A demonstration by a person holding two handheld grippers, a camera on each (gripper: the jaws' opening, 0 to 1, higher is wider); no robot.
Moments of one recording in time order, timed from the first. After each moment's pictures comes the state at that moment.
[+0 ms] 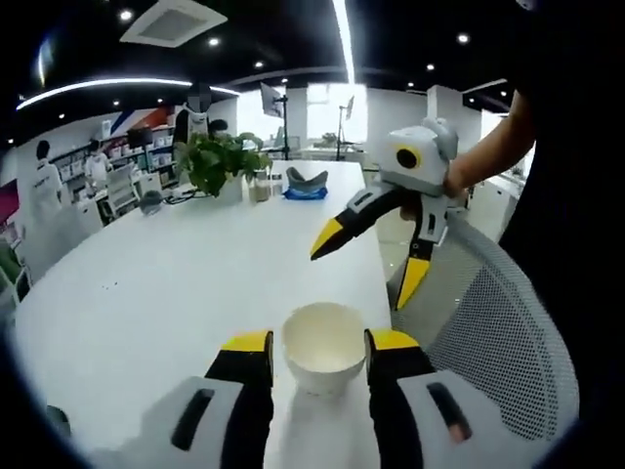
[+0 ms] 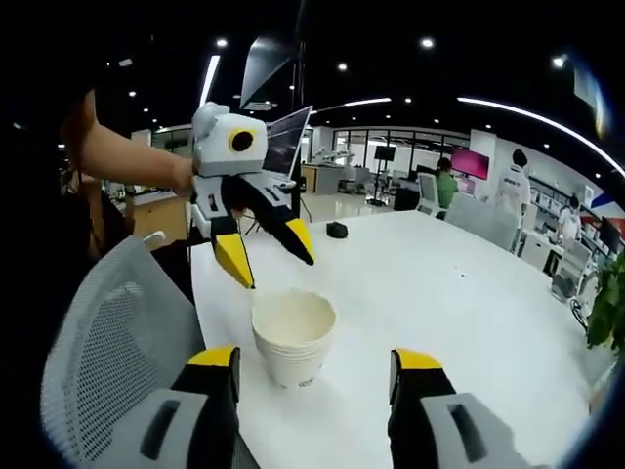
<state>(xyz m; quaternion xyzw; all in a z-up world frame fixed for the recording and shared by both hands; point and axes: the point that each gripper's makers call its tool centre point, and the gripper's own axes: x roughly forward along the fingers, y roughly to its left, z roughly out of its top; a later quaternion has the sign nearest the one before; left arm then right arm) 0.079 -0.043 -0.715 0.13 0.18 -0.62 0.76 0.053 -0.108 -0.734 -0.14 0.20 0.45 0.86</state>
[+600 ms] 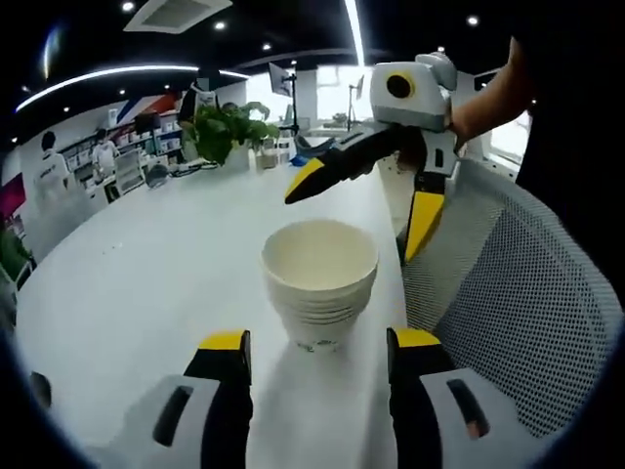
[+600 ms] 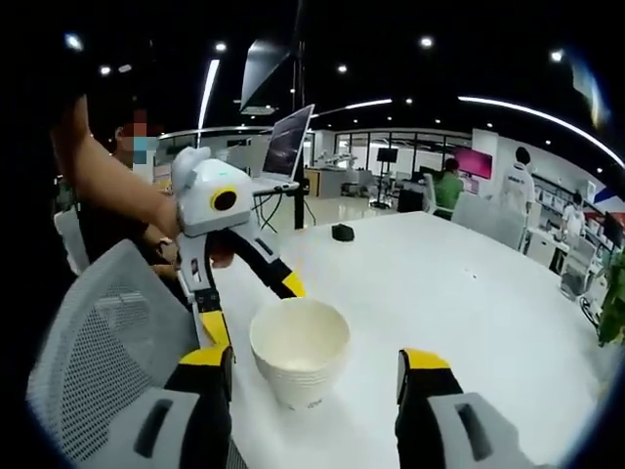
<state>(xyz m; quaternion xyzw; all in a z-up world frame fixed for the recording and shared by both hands) 0.067 -0.040 -0.788 0.16 0.21 -0.61 0.75 0.065 -0.079 -0.749 -0.13 0.20 0.46 0.86</state>
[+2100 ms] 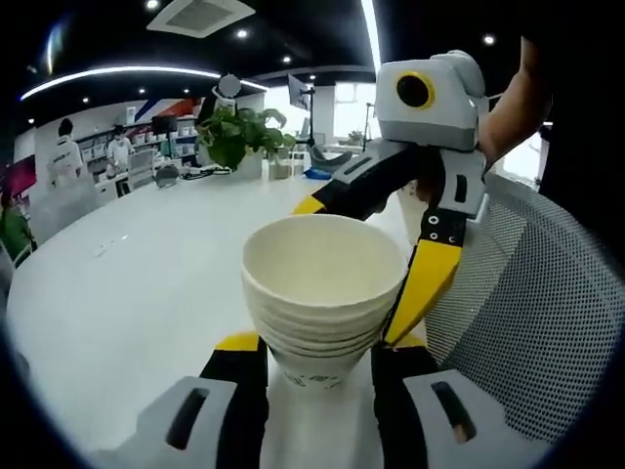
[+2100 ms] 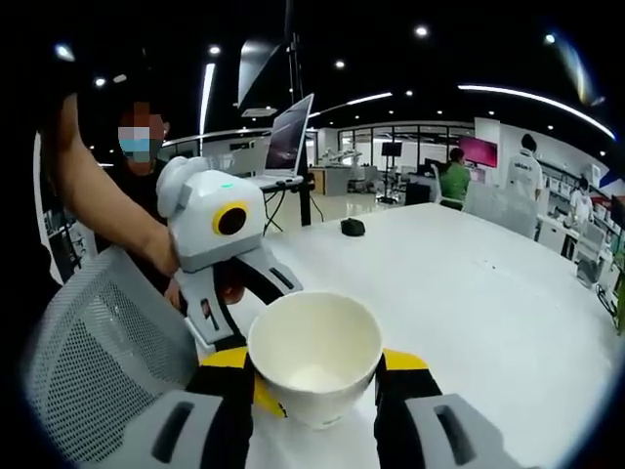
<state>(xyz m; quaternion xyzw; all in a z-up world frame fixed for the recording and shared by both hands) 0.084 -0.069 -0.798 0.12 0.19 -0.59 0.78 0.078 -0.054 -0.764 -0.10 0.21 0.47 0.85</state>
